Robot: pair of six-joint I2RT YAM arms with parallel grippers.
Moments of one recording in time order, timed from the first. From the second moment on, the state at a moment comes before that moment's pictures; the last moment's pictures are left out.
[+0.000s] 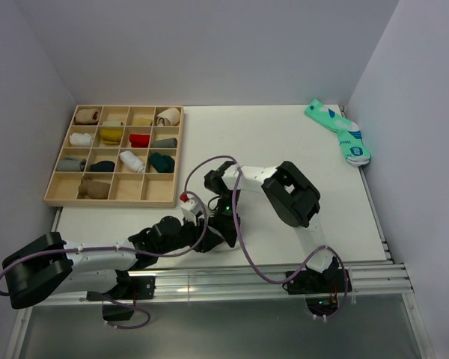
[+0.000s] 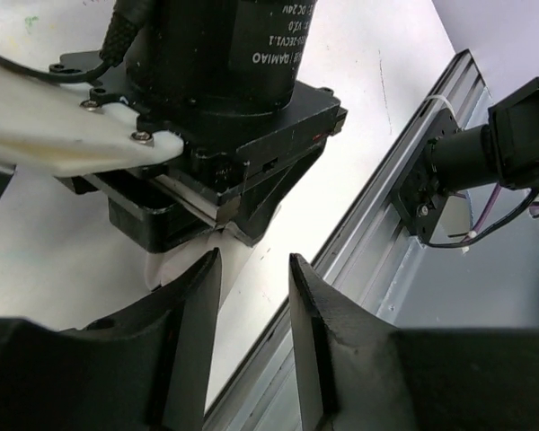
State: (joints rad) left arm -1.05 1.13 0.23 0.56 0.06 -0.72; right arm 0.81 2.13 1.44 -1.21 -0.67 -0.72
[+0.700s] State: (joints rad) left arm -1.07 1.41 0.22 0.78 0.06 -0.69; right arm 0.81 2.15 1.45 -1.23 -0.69 -0.72
